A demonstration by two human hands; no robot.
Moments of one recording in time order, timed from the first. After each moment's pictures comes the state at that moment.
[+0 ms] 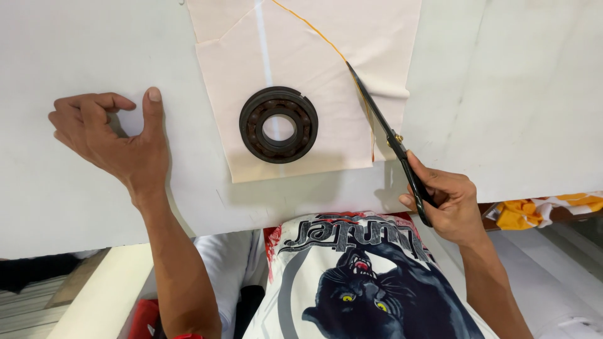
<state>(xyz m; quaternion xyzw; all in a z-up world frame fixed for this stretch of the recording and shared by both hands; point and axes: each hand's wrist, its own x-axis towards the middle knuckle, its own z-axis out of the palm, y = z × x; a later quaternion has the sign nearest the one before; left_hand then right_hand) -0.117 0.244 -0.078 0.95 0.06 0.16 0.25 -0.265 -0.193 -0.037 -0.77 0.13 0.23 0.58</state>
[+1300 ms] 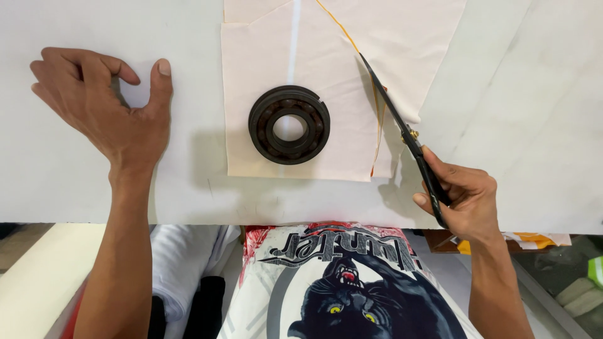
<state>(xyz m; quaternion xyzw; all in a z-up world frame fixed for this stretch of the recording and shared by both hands) -0.120 0.256 -0.086 0.97 0.04 0.14 0.20 -0.196 -0.217 -0.027 -0.79 0.07 0.28 0.55</state>
